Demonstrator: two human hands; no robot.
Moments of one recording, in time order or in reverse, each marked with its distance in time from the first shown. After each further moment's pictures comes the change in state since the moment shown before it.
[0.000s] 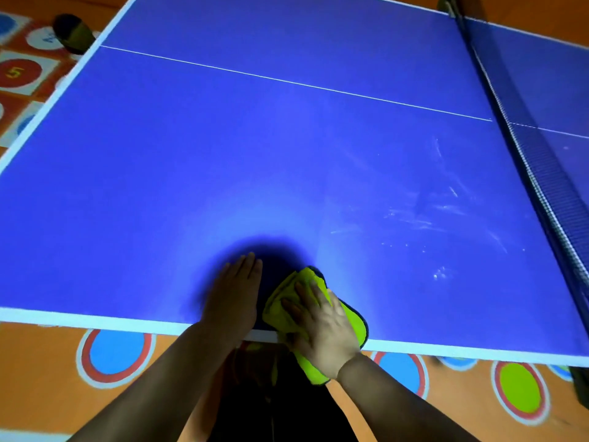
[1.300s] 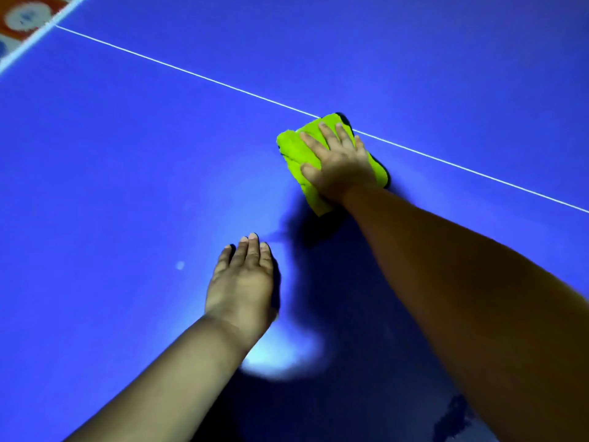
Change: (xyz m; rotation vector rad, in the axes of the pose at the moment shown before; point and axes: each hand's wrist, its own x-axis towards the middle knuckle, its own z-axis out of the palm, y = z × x) left_hand 0.374 0.066 -0.048 0.041 -0.147 -0.389; right_hand 0.527 0.322 -0.087 -0.030 0.106 -0.064
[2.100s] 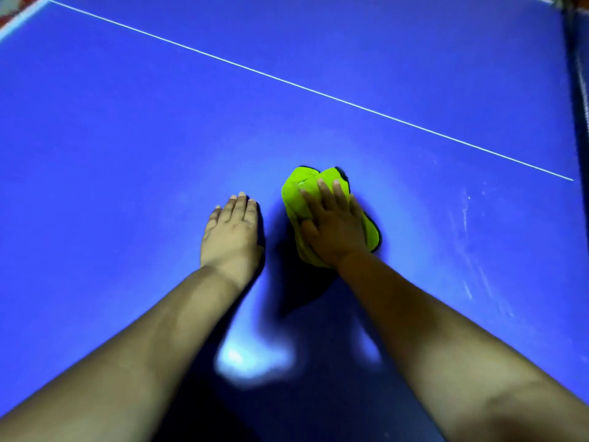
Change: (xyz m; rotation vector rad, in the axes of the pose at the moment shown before) left_hand -0.072 0.010 0.015 -0.186 0.149 -0.054; right_hand -0.229 -0.031 -0.005 0.014 -0.152 0.064
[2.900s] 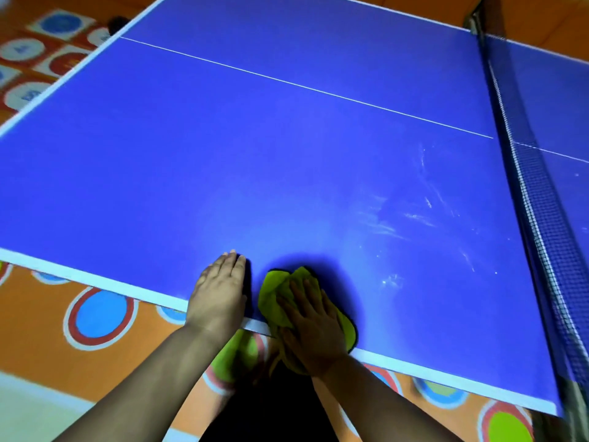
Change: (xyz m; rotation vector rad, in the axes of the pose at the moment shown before) left_hand -0.309 -0.086 0.011 -0.071 -0.064 0.055; right_hand -0.363 -0.177 0.077 0.081 0.074 -0.125
